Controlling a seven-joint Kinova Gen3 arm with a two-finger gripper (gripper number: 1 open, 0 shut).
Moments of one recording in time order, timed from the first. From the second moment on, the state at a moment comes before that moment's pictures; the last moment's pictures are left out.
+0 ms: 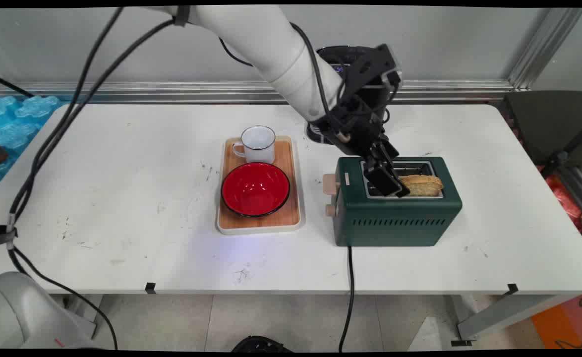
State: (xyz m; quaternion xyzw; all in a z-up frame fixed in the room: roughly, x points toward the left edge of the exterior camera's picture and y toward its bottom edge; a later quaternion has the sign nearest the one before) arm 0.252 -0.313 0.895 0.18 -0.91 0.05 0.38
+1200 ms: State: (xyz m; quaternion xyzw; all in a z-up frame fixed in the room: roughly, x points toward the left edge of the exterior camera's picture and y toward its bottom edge) arm 0.356 -0.289 0.945 0.18 -0.91 0.07 0.35
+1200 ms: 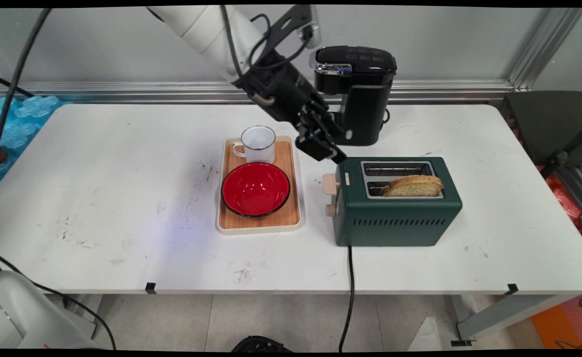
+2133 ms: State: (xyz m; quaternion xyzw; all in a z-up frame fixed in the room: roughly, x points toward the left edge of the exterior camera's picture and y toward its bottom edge) arm 0.349 -0.289 0.943 0.15 -0.93 0.09 0.32
